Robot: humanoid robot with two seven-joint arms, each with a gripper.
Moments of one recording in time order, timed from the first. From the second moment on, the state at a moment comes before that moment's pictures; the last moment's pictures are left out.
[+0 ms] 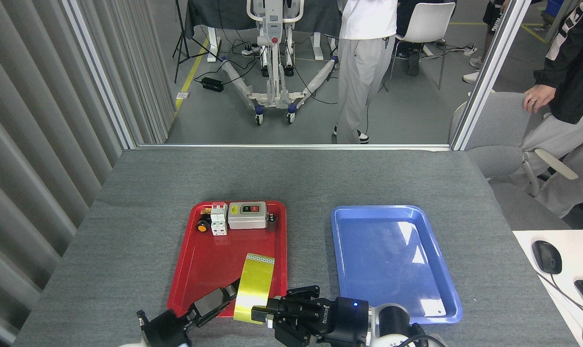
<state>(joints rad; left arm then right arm) -0.05 0.04 0.05 -1.42 -0.07 -0.48 -0.93 -0.16 -0.01 0.32 -1.56 0.59 -0.78 0.79</state>
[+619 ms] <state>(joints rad) -0.05 0.05 0.06 -1.41 -0.08 -0.47 -0.90 -0.16 -0.01 0.33 -1.55 0.59 -0.79 0.78</state>
